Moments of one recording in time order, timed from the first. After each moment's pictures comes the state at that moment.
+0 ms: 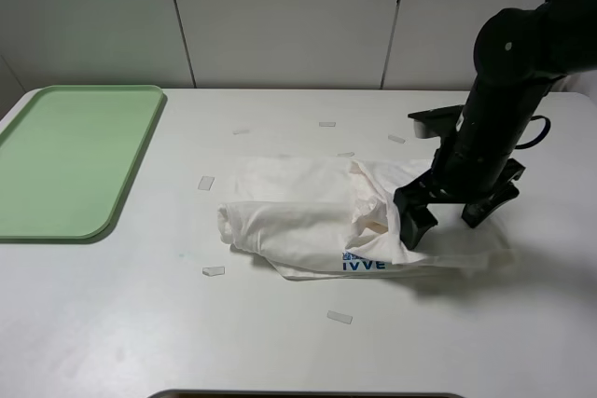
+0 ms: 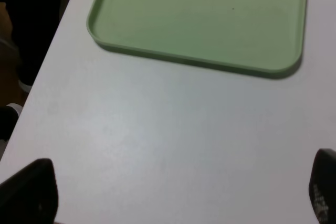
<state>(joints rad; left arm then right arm) 0.01 0.16 -0.48 0.21 1.07 -0.19 0.35 1.78 -1.00 0.10 0.92 -0.04</state>
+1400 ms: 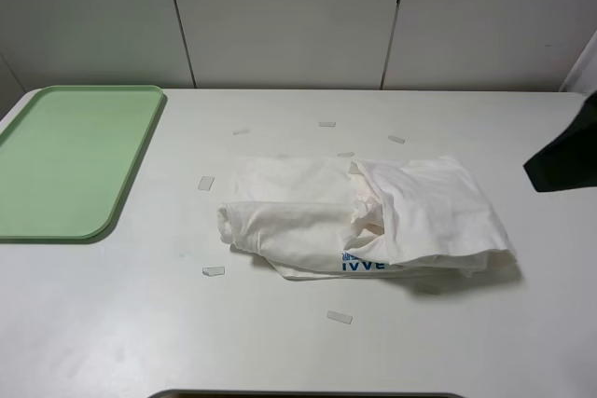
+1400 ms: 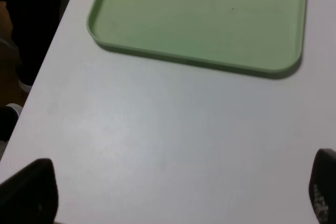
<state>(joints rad) 0.01 0.16 -0.48 0.21 1.07 -0.19 0.43 0.96 -0.96 0.07 1.16 0.04</state>
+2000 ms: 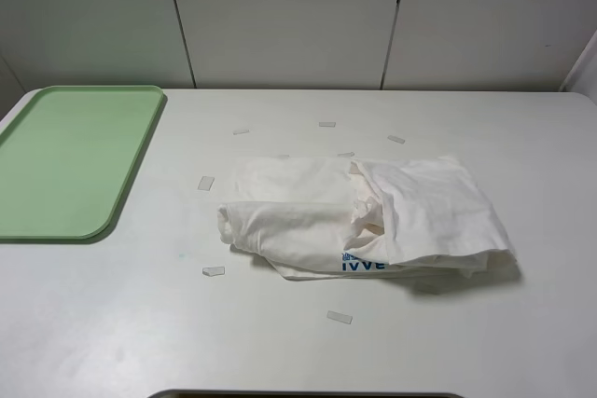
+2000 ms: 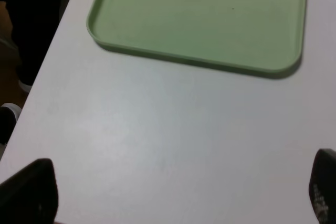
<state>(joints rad) 0.01 0.16 -0.48 0.20 1.07 -0.19 0.43 0.48 -0.74 0.06 1.22 0.04</state>
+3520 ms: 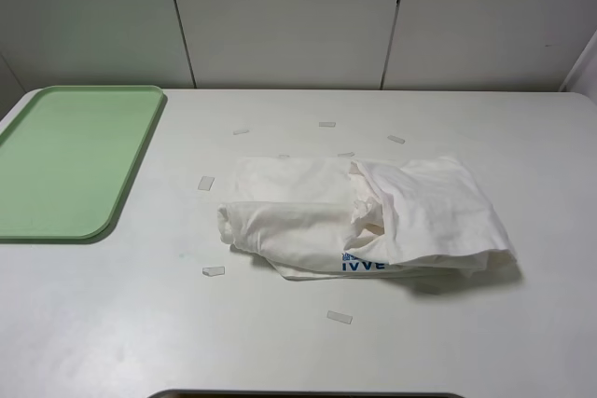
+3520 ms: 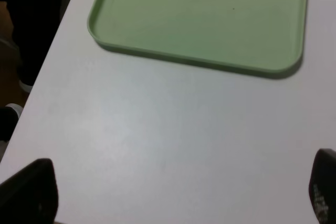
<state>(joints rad) 0.01 0.16 -0.48 0.21 1.07 -0.19 0.05 -0.01 -0.49 0.03 1.03 -0.03</state>
